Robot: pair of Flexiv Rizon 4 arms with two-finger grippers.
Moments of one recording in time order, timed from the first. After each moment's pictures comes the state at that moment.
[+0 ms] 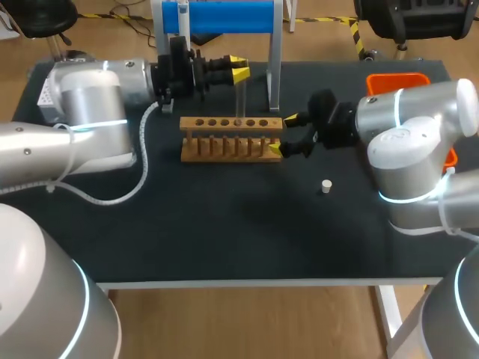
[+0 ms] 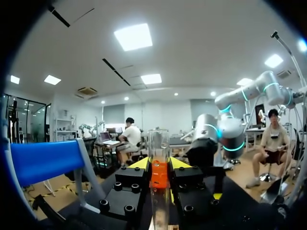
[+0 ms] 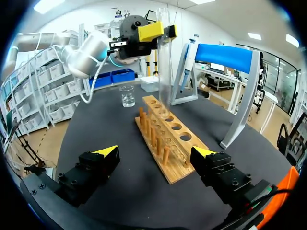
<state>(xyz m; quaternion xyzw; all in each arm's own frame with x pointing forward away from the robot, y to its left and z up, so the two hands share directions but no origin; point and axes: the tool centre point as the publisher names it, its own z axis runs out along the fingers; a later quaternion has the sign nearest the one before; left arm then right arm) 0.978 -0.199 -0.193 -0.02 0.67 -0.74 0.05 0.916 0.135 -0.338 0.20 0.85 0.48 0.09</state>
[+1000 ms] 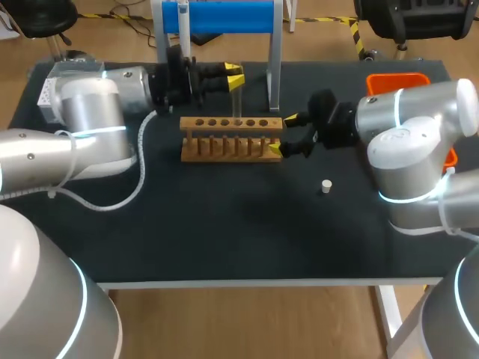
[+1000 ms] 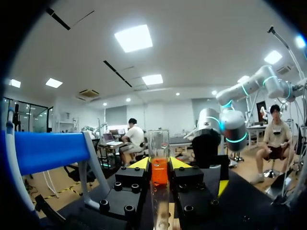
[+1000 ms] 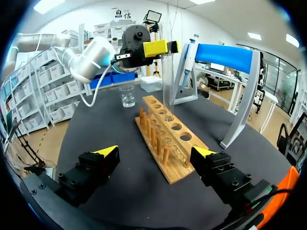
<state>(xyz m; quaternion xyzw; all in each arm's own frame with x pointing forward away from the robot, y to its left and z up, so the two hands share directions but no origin) 0.987 -0.188 -0.219 -0.02 0.67 -0.74 0.07 0.916 0.135 -0.338 0.20 0.85 0.48 0.09</state>
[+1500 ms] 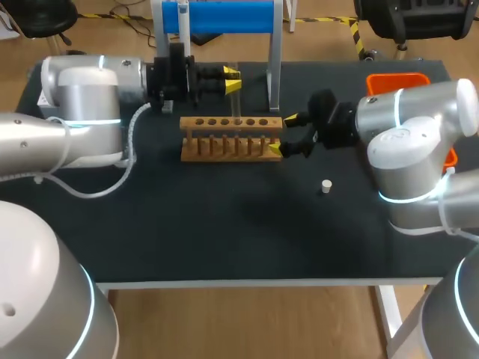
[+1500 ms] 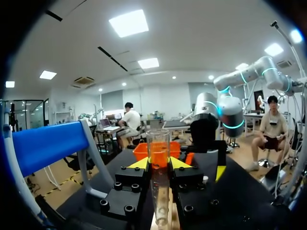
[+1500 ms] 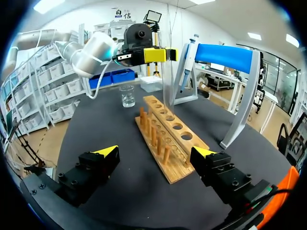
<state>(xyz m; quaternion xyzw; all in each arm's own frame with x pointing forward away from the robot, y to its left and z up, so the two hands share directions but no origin) 0.989 -0.181 -0.234 -0.01 0.73 -0.68 0.06 0.916 0.135 -0.338 0.20 0.85 0.48 0.09</state>
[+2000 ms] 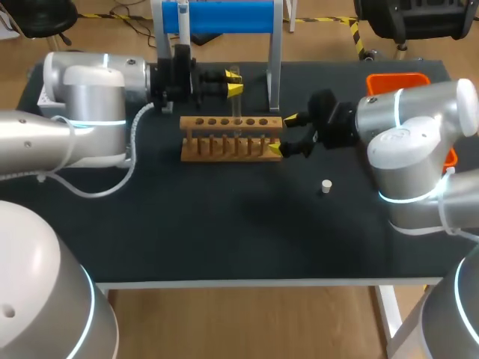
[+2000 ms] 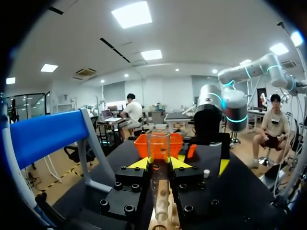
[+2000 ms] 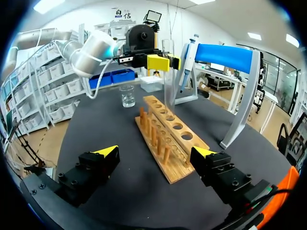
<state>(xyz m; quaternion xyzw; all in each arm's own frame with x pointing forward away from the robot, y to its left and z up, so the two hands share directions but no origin) 0.994 -0.185 -0.249 -0.03 0.75 -0.65 0.06 0.916 0.135 -0.338 0.20 0.85 0.48 0.09</state>
